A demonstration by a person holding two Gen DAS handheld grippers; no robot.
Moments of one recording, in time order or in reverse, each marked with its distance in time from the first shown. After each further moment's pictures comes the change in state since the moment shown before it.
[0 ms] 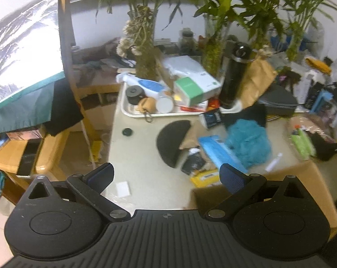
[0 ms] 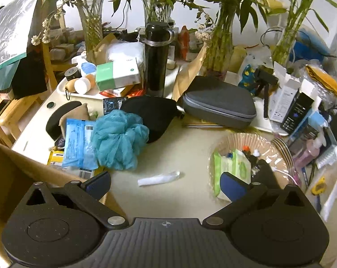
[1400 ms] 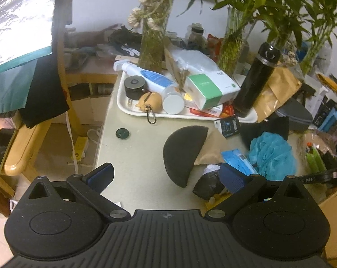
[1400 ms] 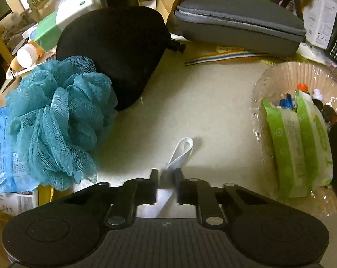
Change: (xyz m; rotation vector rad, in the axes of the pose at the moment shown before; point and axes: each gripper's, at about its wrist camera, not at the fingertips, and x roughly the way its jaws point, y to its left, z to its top) left arm 0.100 0.048 0.004 -0.092 -0.001 -0.105; right arm 0.203 -0.013 -0.020 0.223 0.243 0.052
